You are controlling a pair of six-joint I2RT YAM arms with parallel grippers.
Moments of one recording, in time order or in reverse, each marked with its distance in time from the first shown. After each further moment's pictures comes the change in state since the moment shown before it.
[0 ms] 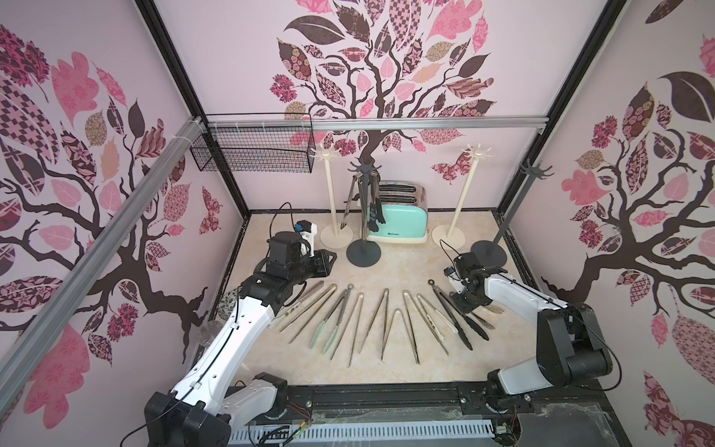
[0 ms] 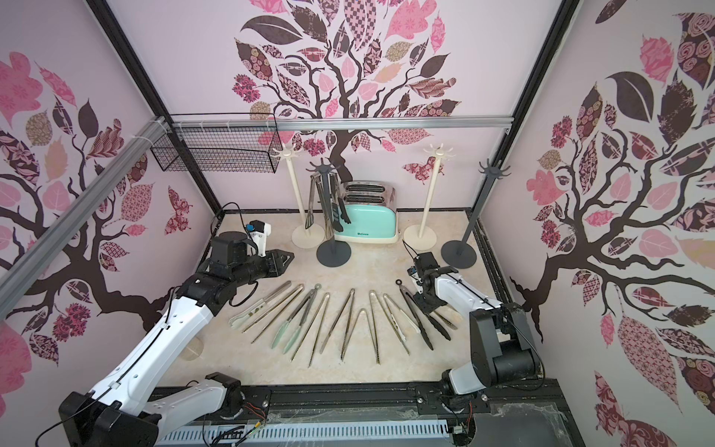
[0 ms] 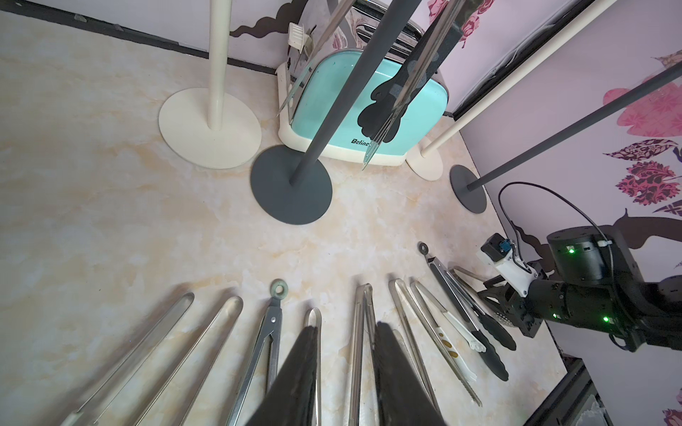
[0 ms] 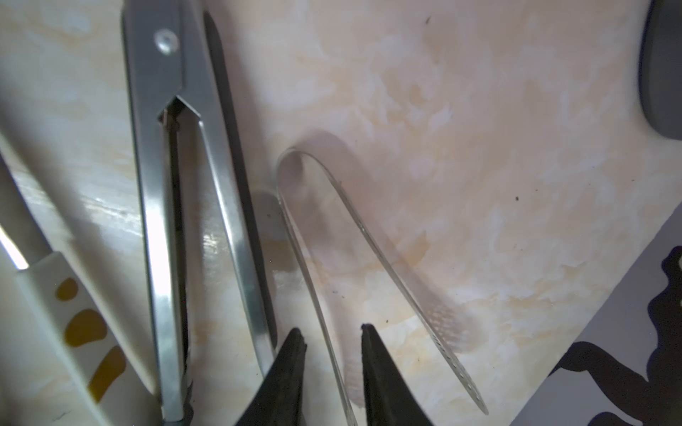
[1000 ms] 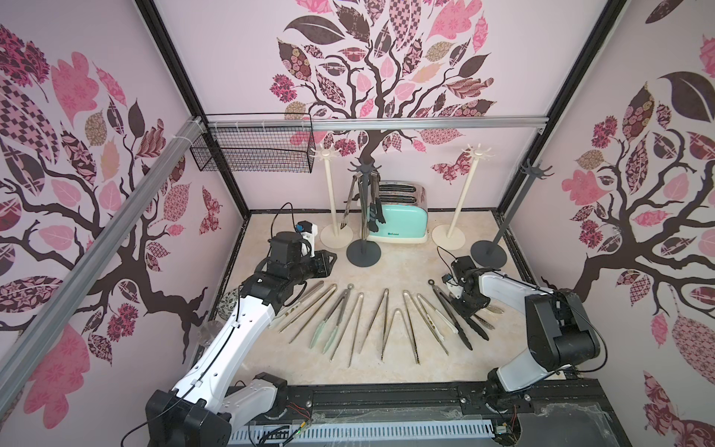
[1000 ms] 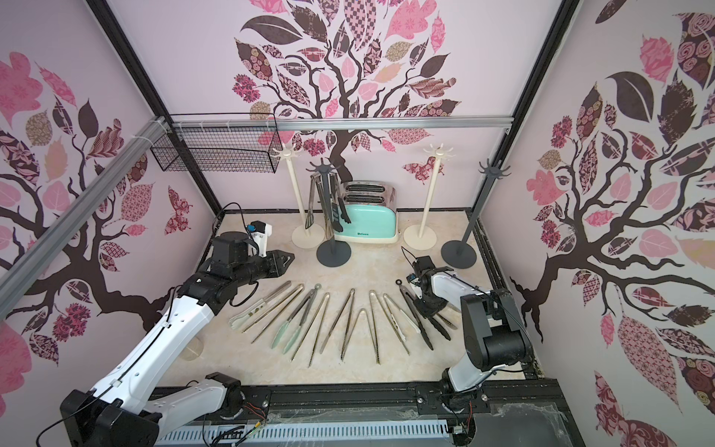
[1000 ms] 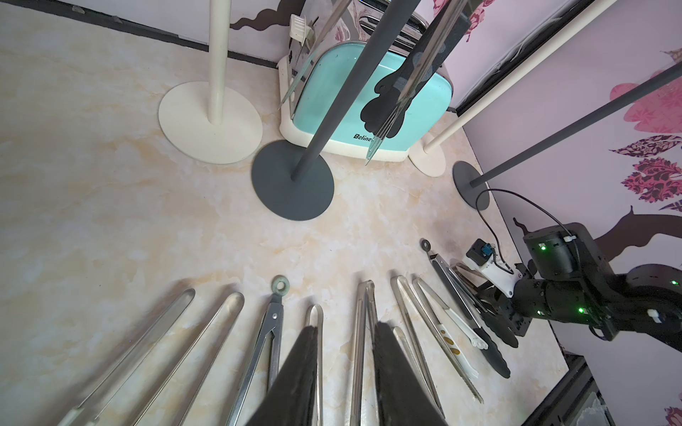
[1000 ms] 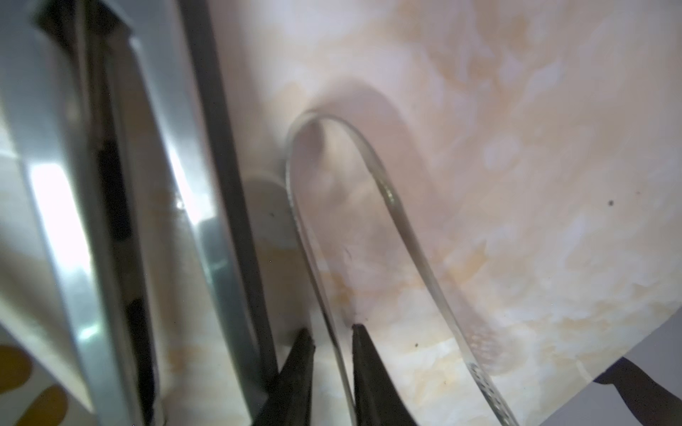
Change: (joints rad) left arm 0.000 0.008 0.000 -0.008 0.000 0.003; right arm -0.014 0.112 -0.010 0.007 -0.011 -0.036
